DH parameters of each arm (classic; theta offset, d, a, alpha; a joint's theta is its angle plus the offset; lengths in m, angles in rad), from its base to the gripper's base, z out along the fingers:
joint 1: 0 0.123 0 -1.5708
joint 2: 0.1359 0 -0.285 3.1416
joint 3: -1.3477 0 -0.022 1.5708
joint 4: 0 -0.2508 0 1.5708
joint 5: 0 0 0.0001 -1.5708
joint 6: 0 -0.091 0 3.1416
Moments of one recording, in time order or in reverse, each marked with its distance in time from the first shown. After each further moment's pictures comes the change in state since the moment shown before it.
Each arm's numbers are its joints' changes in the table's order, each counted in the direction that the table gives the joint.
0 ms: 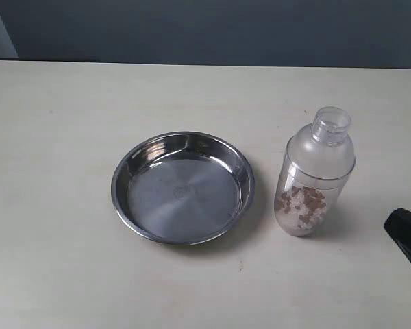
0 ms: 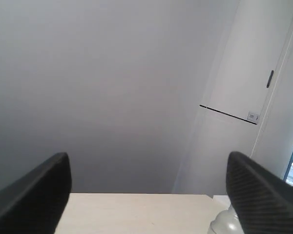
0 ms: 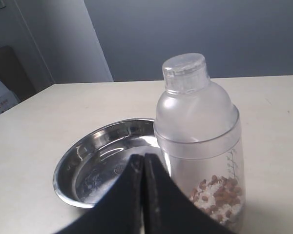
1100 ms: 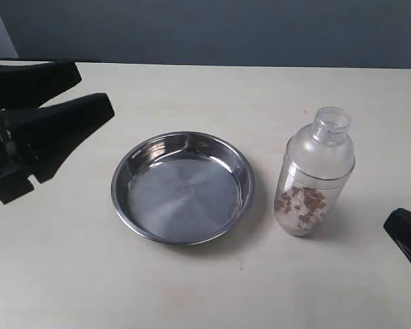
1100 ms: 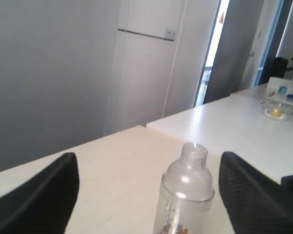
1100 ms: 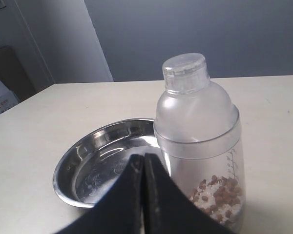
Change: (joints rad) left arm 0.000 0.964 0.265 0.068 -0.623 -0.519; right arm 0.000 0.000 0.000 0.000 0.000 0.000
